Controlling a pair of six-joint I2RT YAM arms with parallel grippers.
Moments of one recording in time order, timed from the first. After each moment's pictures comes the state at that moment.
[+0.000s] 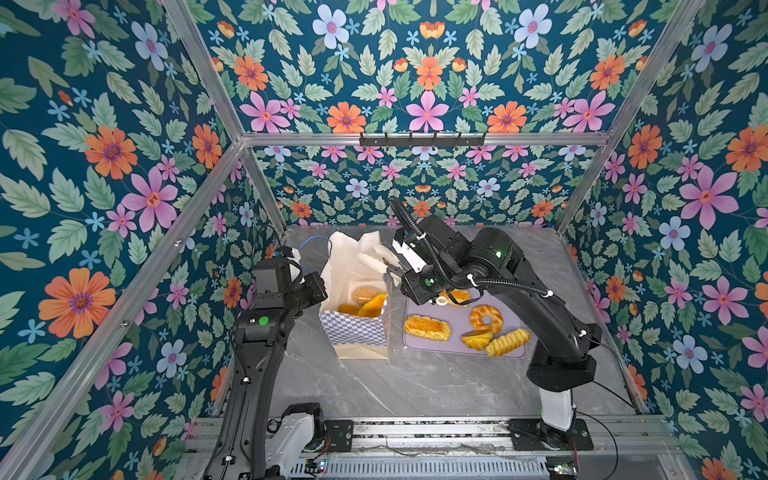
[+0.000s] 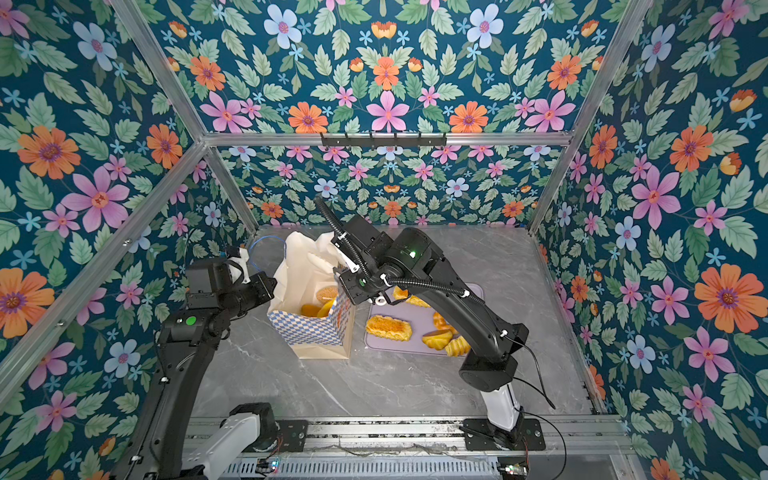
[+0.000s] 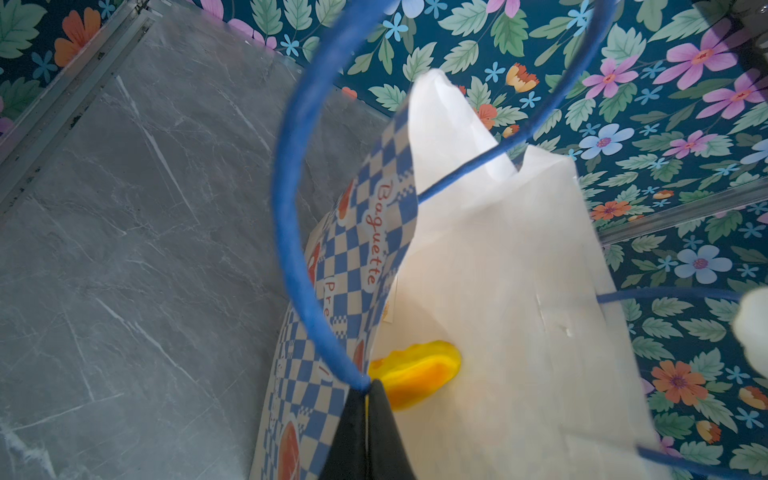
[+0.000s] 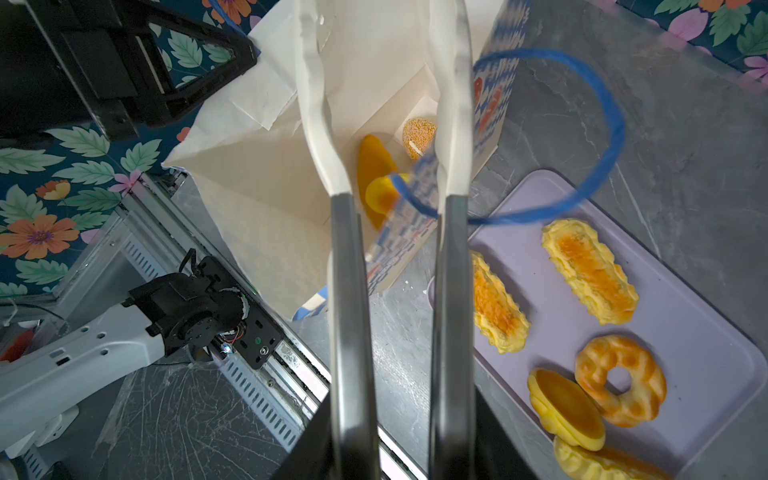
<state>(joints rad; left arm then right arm) -0.01 0.95 1.07 -0.74 0.25 -0.42 1.02 1.97 2.61 -1.57 0.07 0.35</state>
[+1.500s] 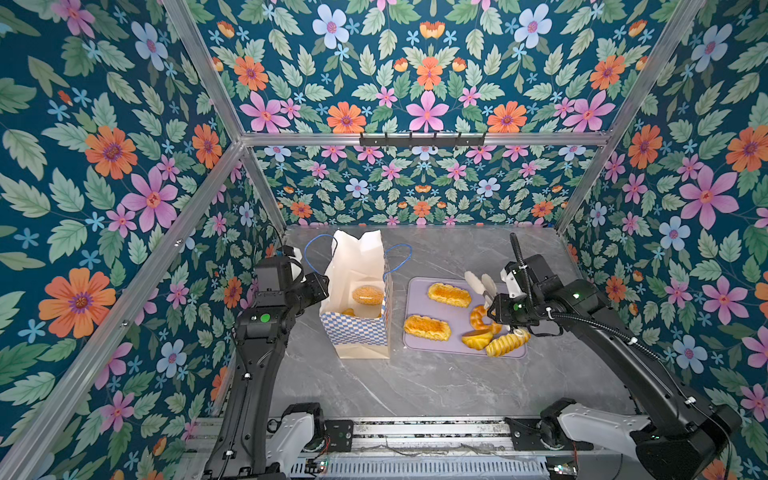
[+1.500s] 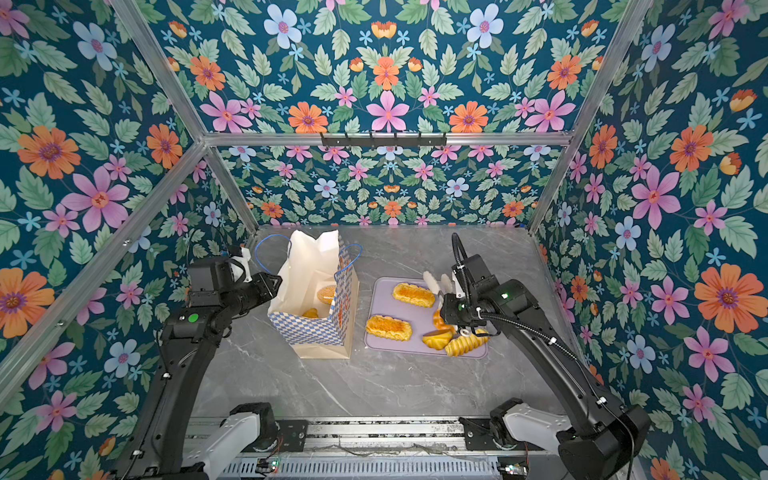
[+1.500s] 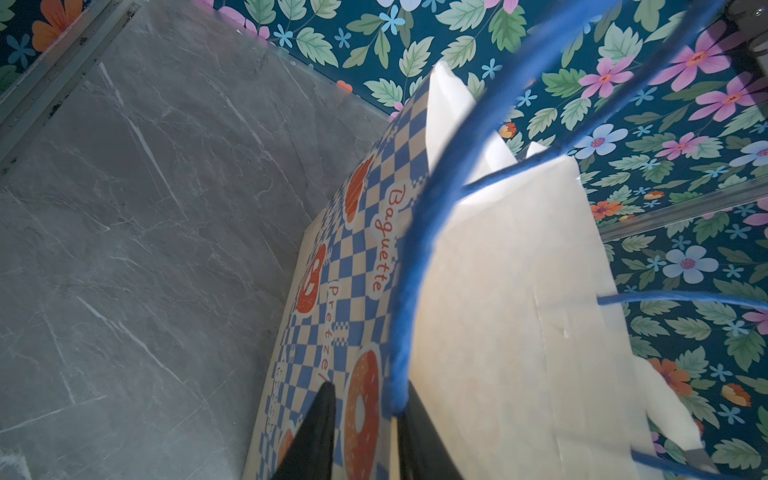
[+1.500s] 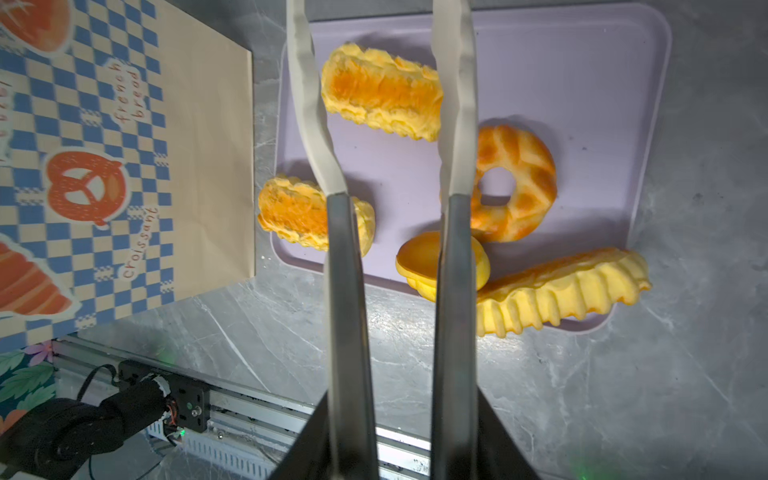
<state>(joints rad) -0.01 0.96 1.07 -0.73 0.27 -0.44 0.47 1.16 1.22 -1.13 -0.11 0.53</state>
